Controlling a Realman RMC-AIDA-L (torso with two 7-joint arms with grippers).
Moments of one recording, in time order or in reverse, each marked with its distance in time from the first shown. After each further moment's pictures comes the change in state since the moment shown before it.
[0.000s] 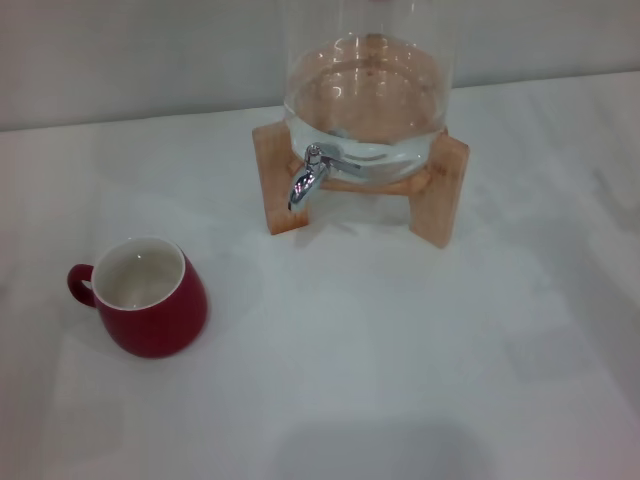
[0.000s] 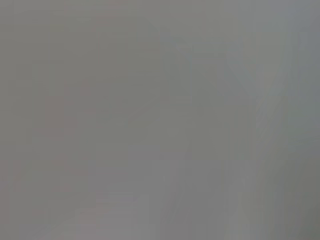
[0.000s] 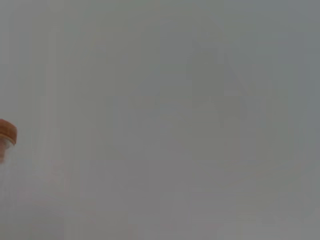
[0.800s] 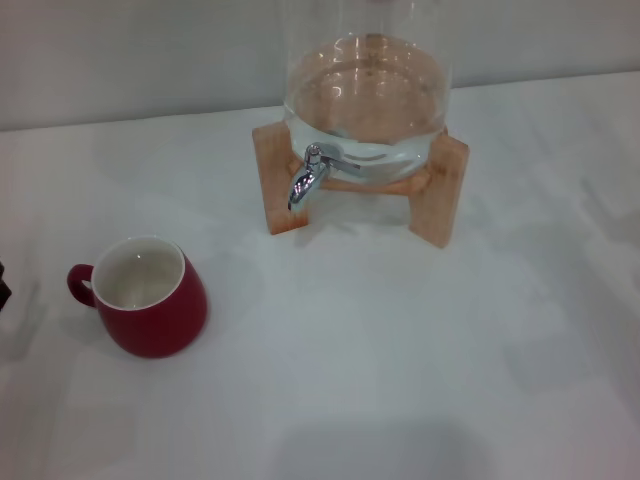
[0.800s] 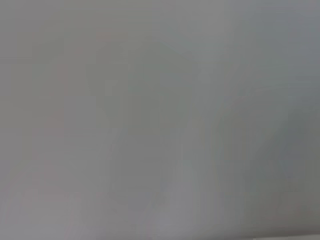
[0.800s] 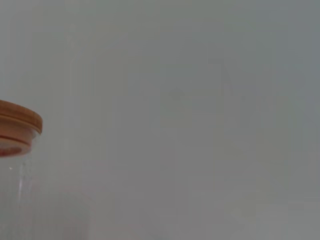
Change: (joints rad) left arm 0.001 0.000 0.000 -0.036 0.144 -0.042 0.017; right arm -0.003 0.000 -0.053 0.022 0.000 -0.017 0.015
